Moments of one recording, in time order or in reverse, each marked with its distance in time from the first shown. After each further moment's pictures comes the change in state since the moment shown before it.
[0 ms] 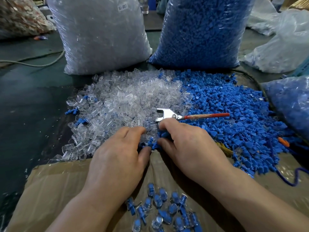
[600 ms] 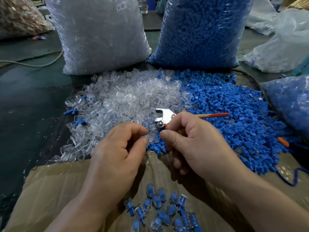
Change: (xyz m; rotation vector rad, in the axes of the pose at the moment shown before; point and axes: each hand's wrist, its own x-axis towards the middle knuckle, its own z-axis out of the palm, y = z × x) left_hand -0.005 -0.003 0.001 -0.522 0.108 -0.068; right_hand -0.007 0.003 -0.008 0.685 -0.043 0.280
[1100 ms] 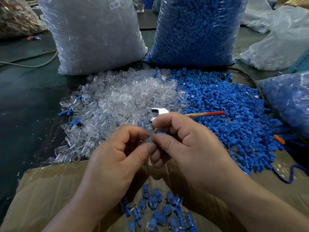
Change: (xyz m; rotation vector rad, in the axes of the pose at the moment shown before) left_hand -0.003 0.001 -0.001 -0.415 -0.179 -0.126; right_hand -0.010 -0.006 0.007 0.115 -0.054 -0.143
